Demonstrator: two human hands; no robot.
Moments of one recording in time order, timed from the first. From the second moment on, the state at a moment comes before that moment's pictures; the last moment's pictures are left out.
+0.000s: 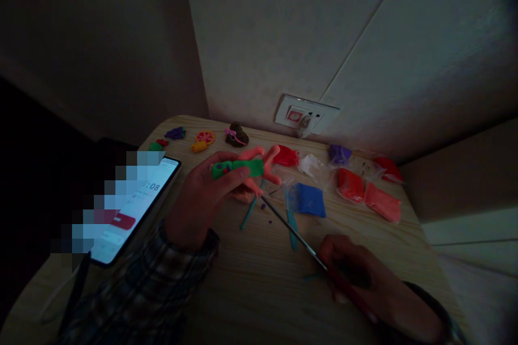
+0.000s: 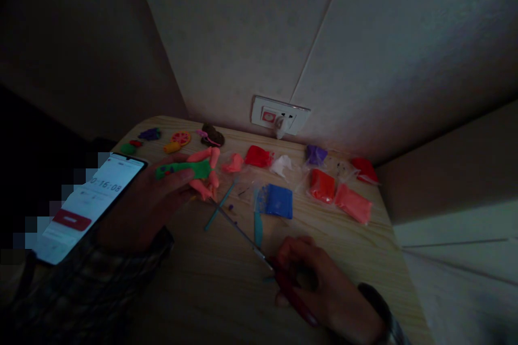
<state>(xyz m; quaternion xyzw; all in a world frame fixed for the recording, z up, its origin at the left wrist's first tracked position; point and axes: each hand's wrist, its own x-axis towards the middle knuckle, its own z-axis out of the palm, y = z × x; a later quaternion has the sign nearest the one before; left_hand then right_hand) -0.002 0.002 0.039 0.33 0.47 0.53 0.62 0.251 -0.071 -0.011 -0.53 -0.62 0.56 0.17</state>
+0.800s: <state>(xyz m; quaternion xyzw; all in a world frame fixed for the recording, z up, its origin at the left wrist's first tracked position) -0.003 0.003 0.032 0.37 0.47 0.51 0.62 0.248 -0.070 -0.009 -0.54 -0.63 0.53 0.17</state>
